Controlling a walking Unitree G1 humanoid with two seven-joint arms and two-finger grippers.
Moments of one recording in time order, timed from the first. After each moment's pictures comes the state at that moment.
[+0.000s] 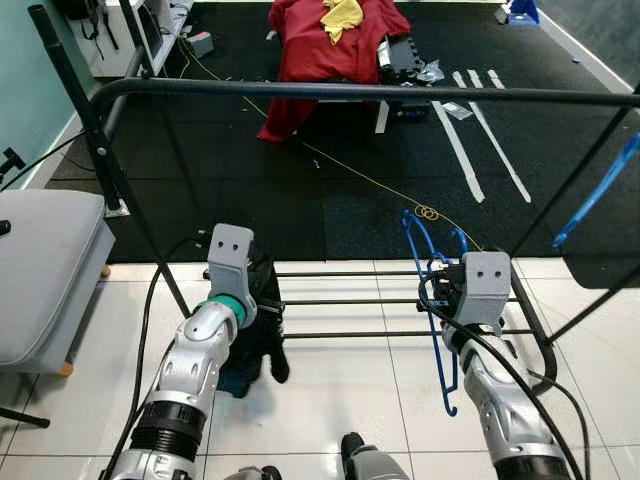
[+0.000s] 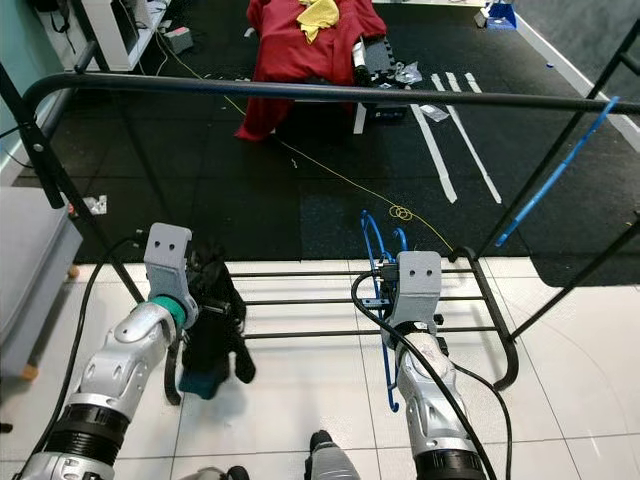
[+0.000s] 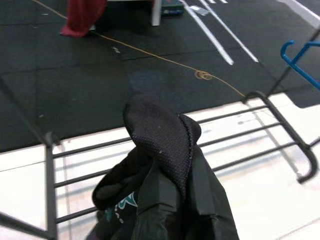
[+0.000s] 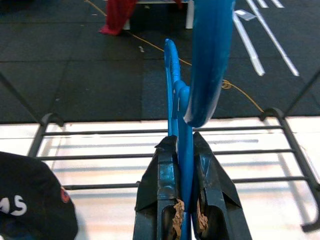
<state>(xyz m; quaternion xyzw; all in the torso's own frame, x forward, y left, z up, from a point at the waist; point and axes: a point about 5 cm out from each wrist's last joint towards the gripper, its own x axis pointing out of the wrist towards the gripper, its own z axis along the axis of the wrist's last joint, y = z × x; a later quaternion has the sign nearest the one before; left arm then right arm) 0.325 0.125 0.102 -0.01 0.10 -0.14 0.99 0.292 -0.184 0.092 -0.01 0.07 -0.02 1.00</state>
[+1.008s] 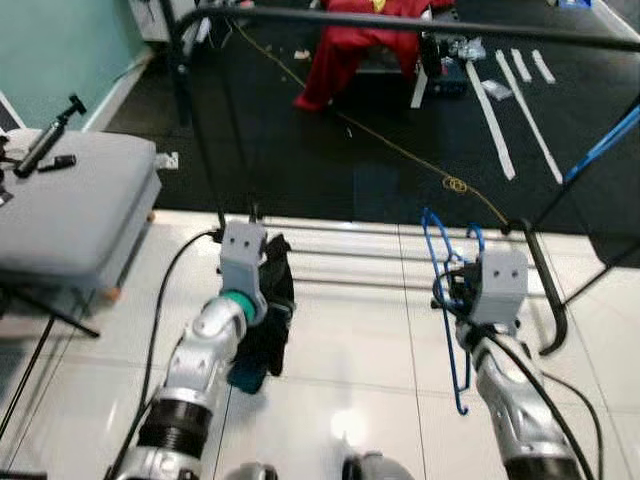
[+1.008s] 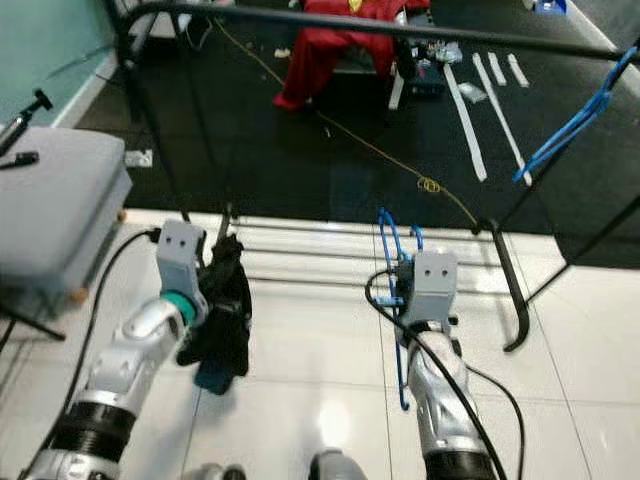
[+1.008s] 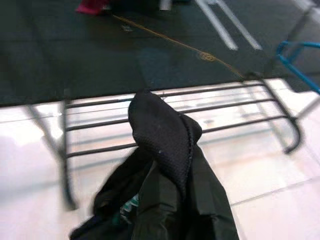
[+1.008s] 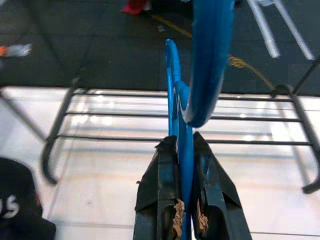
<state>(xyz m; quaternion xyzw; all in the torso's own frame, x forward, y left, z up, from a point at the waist) 0.326 0.127 0.108 -0.01 0.09 -0.15 0.98 0.293 -0.182 0.091 0.00 0.07 -0.02 1.00</state>
